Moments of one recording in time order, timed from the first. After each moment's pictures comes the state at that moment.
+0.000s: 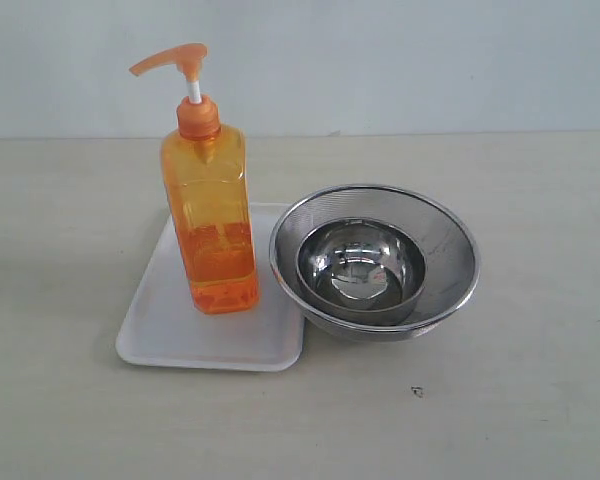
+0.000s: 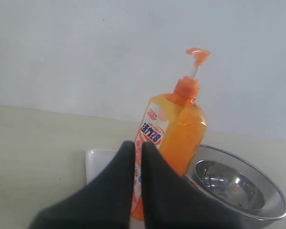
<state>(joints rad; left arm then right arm) -0.36 0.03 0.00 1.00 0.07 -1.28 0.14 0.49 -0.39 1.26 0.05 -1.08</state>
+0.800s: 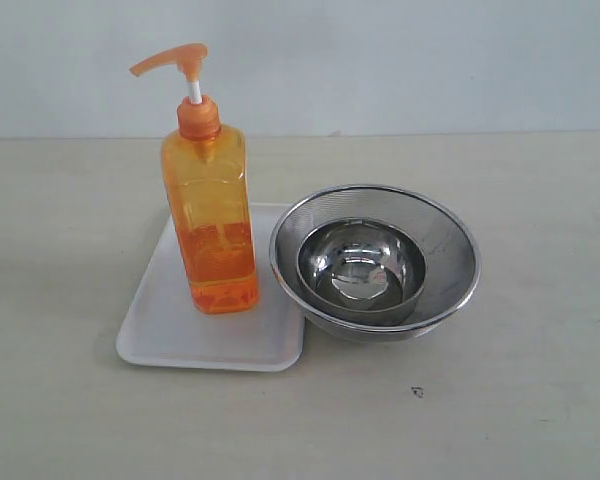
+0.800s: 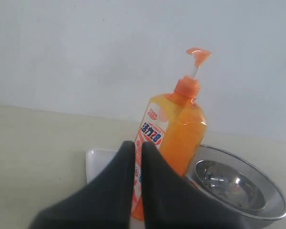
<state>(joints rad) -0.36 0.03 0.00 1.00 0.07 -1.28 -0.16 0.00 -0.11 1.26 0.16 -1.08</state>
